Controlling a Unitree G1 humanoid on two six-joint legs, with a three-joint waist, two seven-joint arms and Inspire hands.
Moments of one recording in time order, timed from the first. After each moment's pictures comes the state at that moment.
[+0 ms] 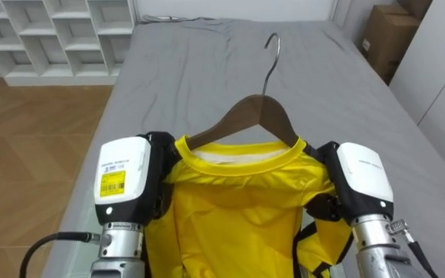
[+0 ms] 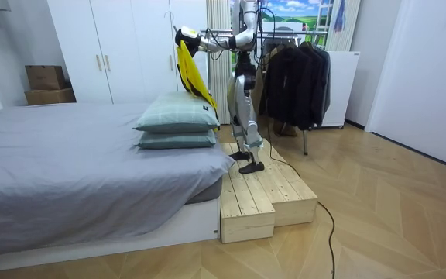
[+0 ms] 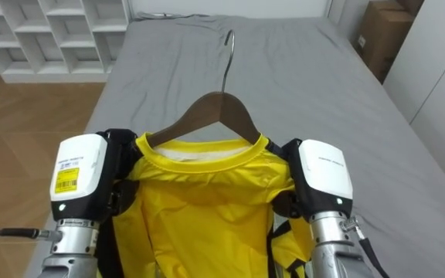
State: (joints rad) left arm -0.04 0.29 -0.31 0.03 0.87 0.10 0.56; right arm -0.11 -0.30 0.23 0.21 -0.79 0.02 -0.36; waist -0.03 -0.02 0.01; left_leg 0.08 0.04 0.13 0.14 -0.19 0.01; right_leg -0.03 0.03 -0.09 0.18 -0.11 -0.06
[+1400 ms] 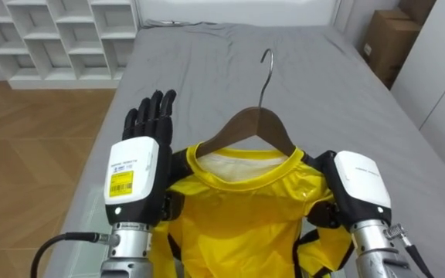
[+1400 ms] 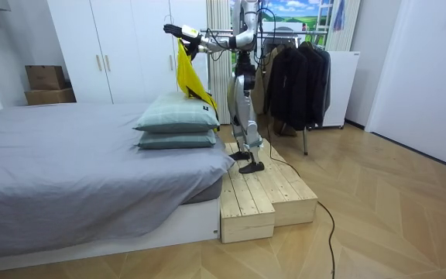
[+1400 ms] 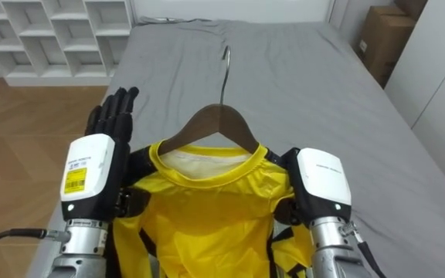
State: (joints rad) left arm -0.04 0.26 -0.32 0.03 0.85 0.06 0.54; right arm -0.11 -0.30 0.23 0.26 -0.80 0.02 -0.35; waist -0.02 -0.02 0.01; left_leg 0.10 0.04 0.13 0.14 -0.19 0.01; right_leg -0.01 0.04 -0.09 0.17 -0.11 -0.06
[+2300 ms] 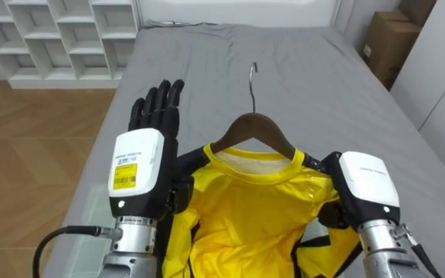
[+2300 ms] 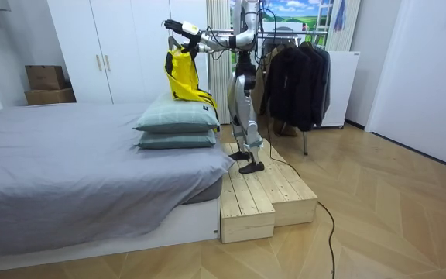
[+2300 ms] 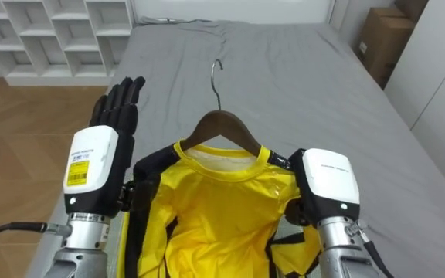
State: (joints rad) left arm -0.05 0.26 -0.31 0.00 0.85 0.01 0.53; right arm -0.11 -0.30 0.17 0.28 -0.91 0.01 -0.35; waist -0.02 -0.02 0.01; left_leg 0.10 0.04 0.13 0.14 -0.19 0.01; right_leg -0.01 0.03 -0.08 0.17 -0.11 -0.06
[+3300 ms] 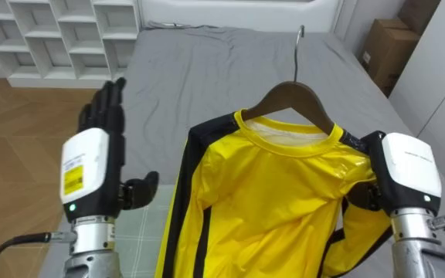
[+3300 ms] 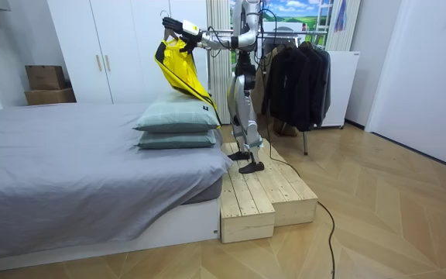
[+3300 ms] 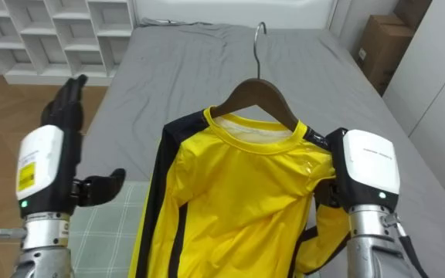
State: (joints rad) left arm -0.01 0.26 -0.04 0.00 0.64 -0.02 0.56; right arm -0.11 -0.31 -0.02 0.28 -0.90 -0.02 -0.42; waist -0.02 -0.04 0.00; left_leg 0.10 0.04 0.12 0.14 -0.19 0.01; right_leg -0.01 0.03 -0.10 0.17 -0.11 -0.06
